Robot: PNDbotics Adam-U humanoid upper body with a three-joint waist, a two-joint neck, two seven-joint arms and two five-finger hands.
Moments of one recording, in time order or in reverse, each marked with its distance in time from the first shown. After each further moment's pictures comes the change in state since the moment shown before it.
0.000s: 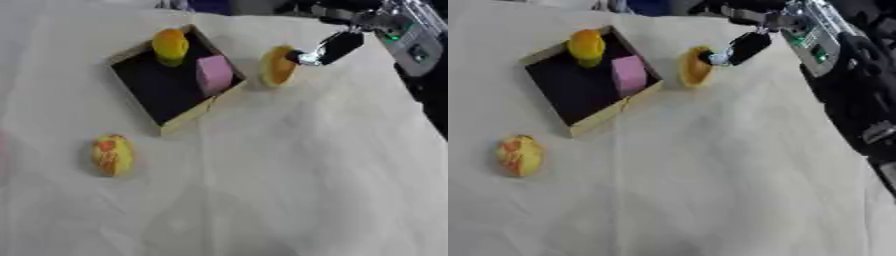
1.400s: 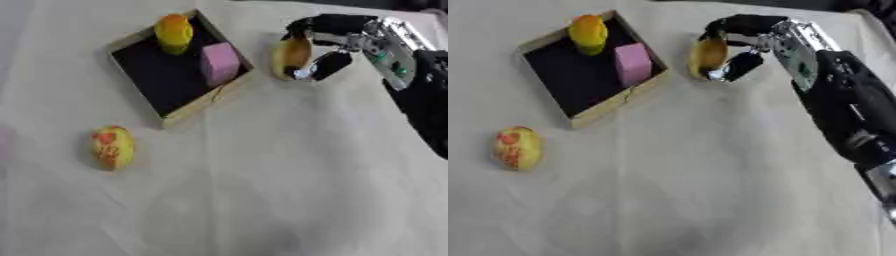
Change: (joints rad) left arm -0.016 -0.009 -0.006 0.000 -0.001 0.002 -0.007; right arm 0.013 0.042 -0.001 0.106 0.188 -0.015 -0.074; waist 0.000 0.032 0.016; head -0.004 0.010
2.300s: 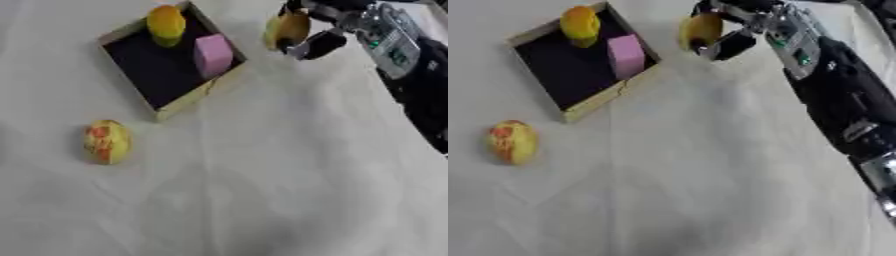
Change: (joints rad) left arm 0.010 0.000 0.000 0.000 0.002 0.005 -0.005; right arm -0.022 0.005 -0.006 -0.149 -0.326 0.076 -0.073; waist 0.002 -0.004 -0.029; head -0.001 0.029
